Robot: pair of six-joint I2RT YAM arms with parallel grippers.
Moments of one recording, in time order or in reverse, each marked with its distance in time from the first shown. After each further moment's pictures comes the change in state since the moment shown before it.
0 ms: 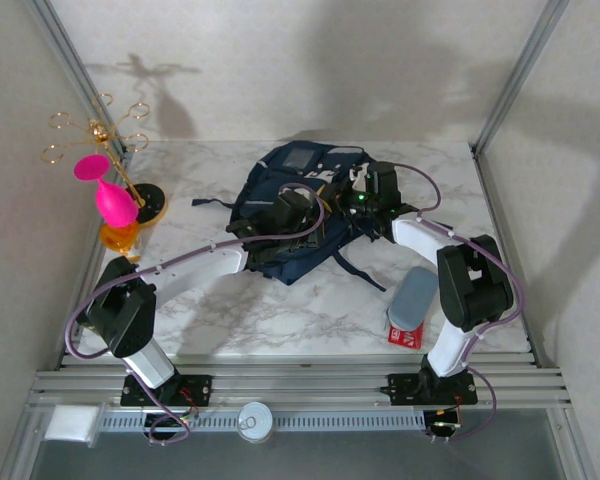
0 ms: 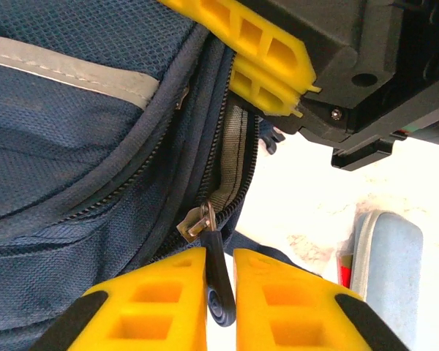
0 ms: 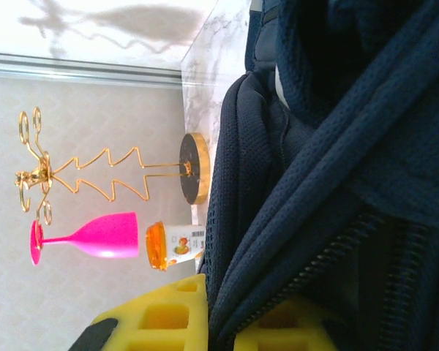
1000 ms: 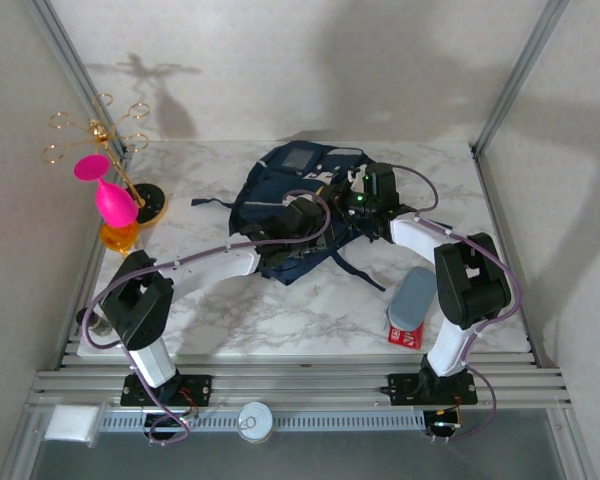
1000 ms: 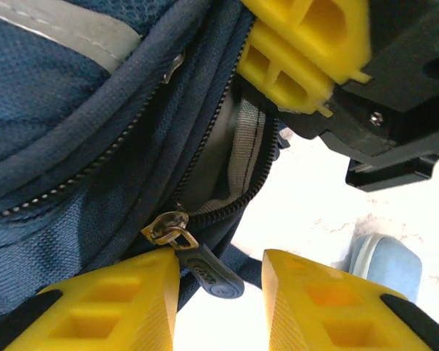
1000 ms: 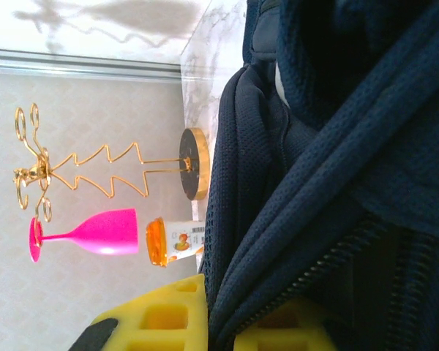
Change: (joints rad) left arm -0.033 0.083 0.003 0.054 -0.049 -0.166; right arm 0.004 0.018 -0.003 0.021 -0.013 0.013
